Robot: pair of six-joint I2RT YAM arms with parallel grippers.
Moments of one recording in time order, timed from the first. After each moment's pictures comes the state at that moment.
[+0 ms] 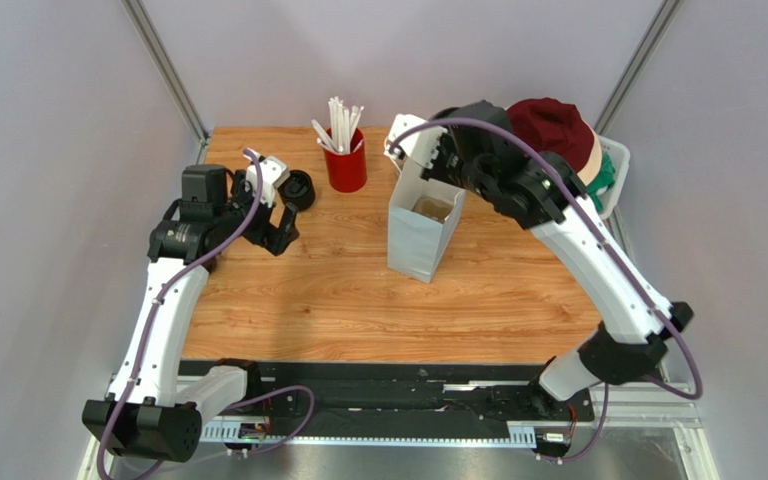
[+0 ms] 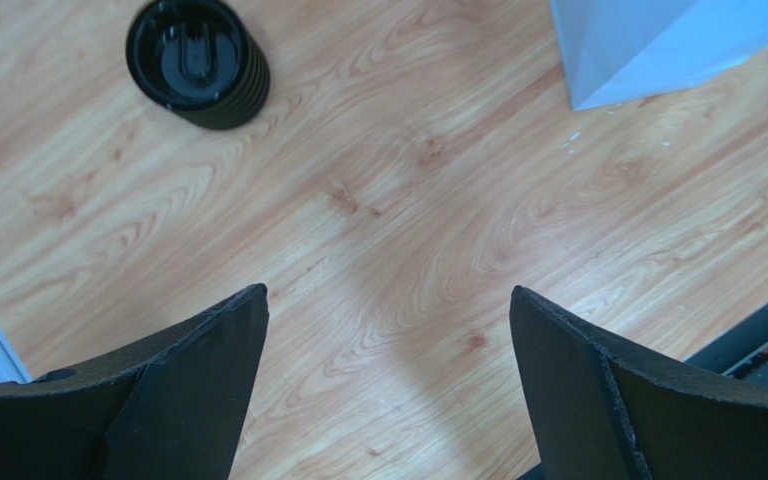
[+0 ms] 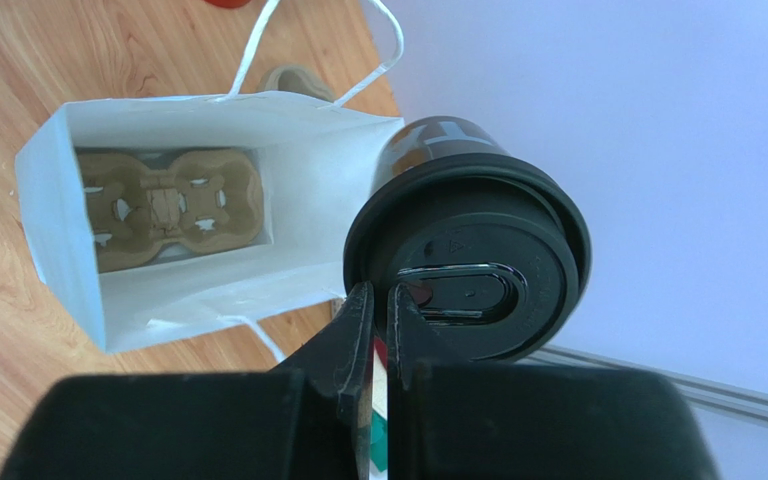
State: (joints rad) left arm -0.08 1.06 1.18 -0.82 0.42 0.38; right arm 0.78 1.50 1.98 -0.99 0.30 -0.76
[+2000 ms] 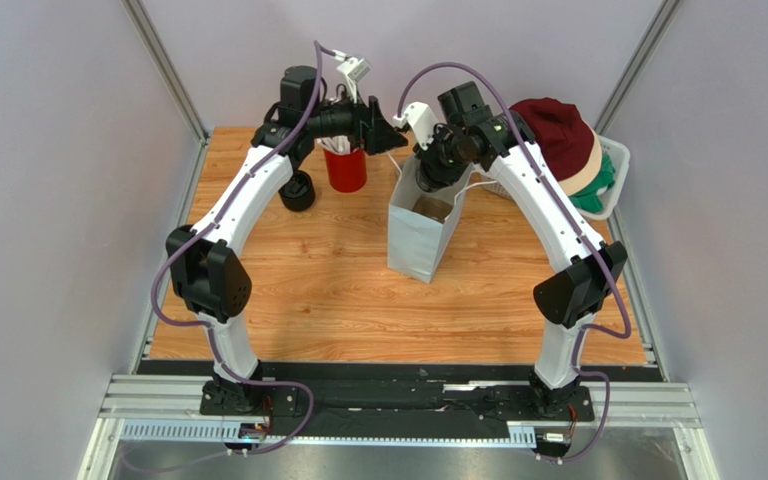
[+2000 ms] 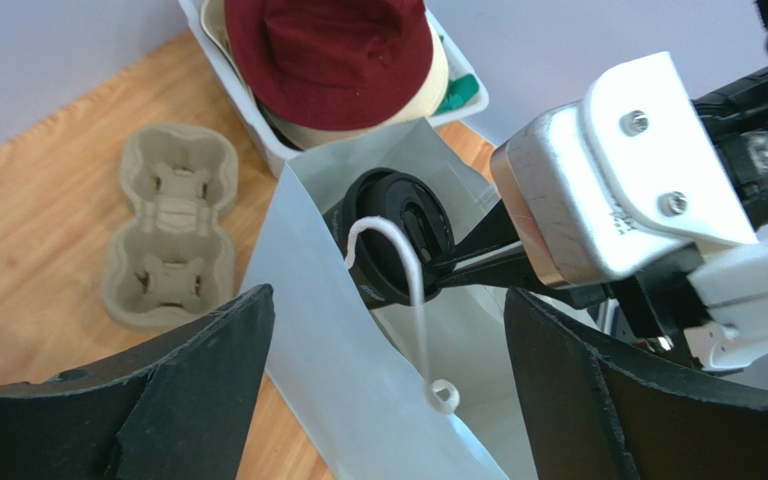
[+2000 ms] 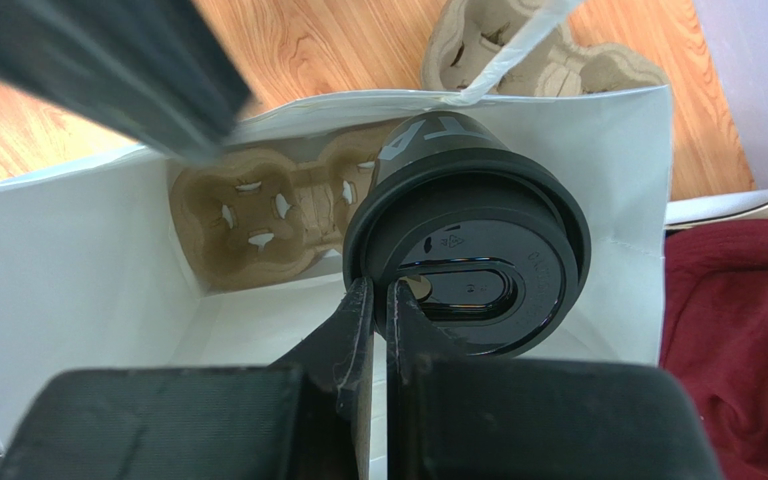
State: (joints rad) left arm -0.36 1.84 1.86 -0.25 0.84 -0.22; right arm 0.50 1.88 2.13 -1.14 -0.14 -0.50
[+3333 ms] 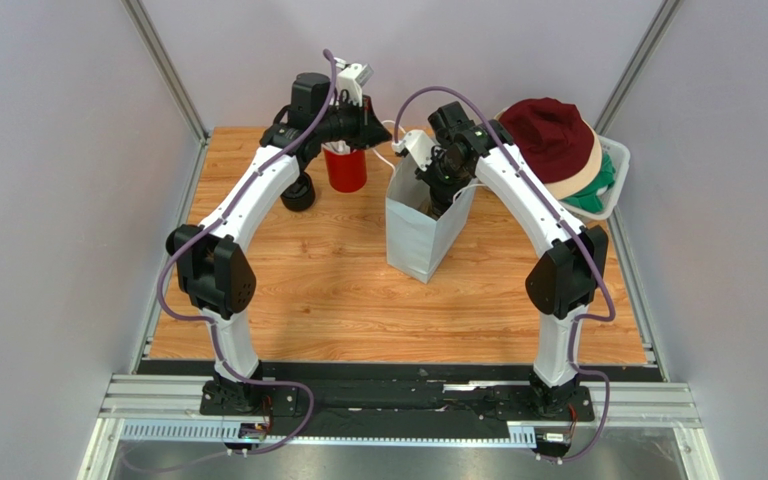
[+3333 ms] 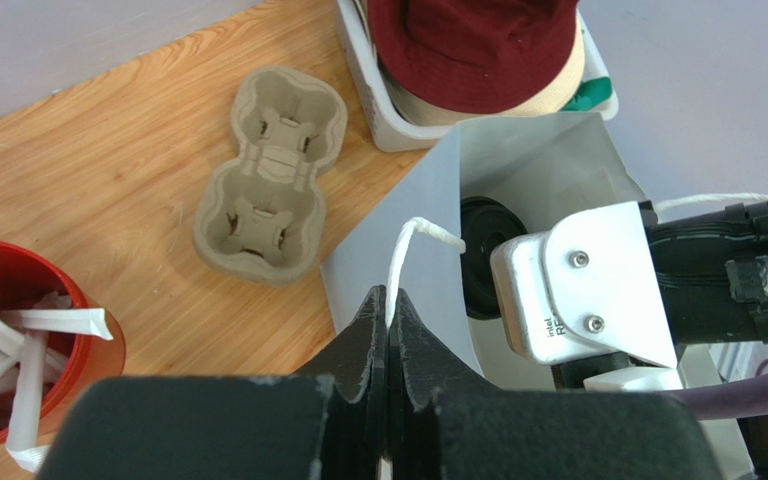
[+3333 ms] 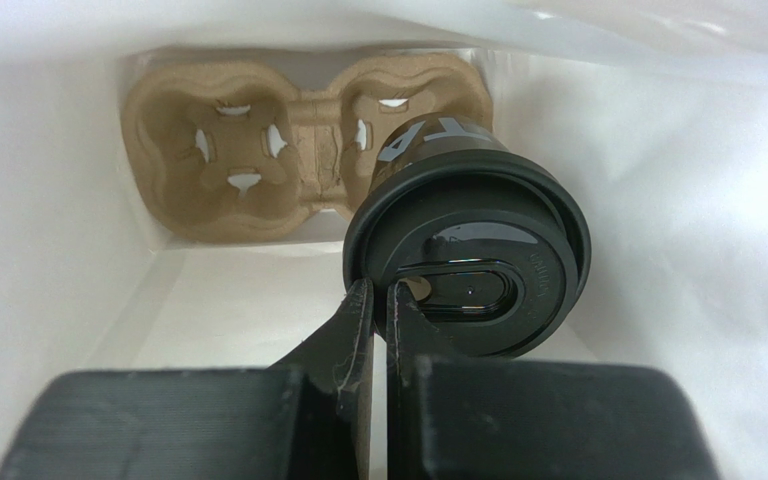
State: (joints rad) left arm -0.38 1.88 1.86 -0.33 0.58 -0.20; right arm 0.48 1.95 2.02 -1.17 -0.08 -0.53
